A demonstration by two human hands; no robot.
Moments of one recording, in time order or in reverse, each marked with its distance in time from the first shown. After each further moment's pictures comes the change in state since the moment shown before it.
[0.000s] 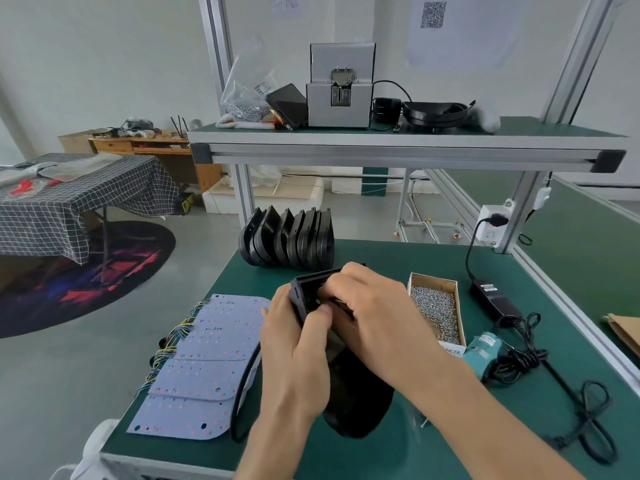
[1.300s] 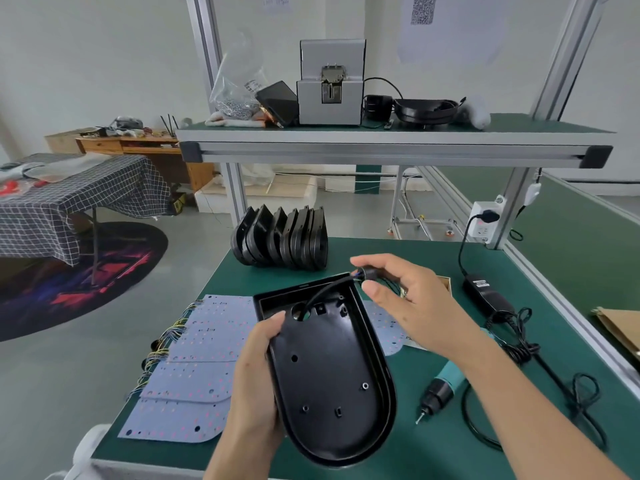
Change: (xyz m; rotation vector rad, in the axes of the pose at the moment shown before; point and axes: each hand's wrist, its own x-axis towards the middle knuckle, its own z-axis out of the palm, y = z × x) left_hand -0.010 -0.010 -0.023 -0.646 -0.098 -0.568; right_hand -0.017 0.077 -0.011 0.577 -0.030 0.241
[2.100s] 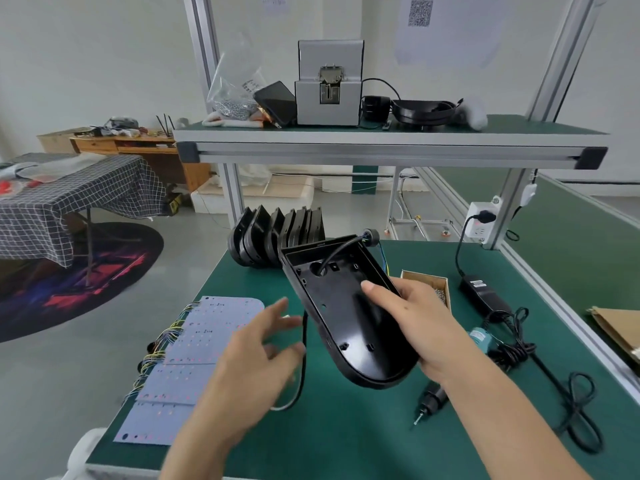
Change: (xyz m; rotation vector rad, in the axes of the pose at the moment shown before) left_hand 0.020 0.010 -0.039 0.866 -0.036 0.188; right_hand -0.010 -0.020 0.024 0.387 0.199 0.480
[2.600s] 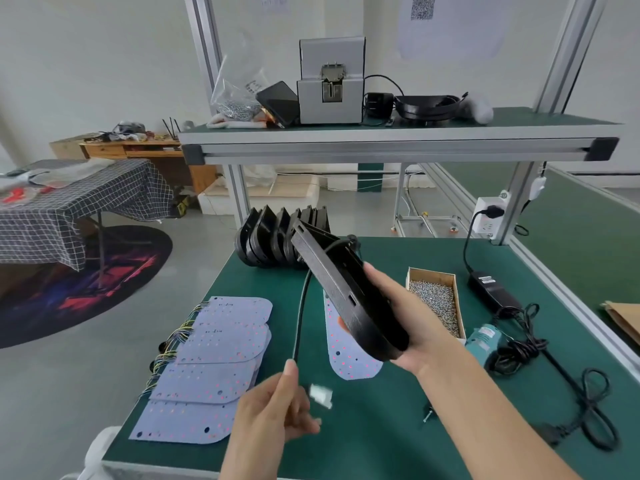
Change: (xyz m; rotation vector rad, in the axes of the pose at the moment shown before) left_hand -0.038 -0.038 0.023 -0.423 0.118 -0.316; right_hand 0.015 0.005 0.021 0.705 -0.224 0.323
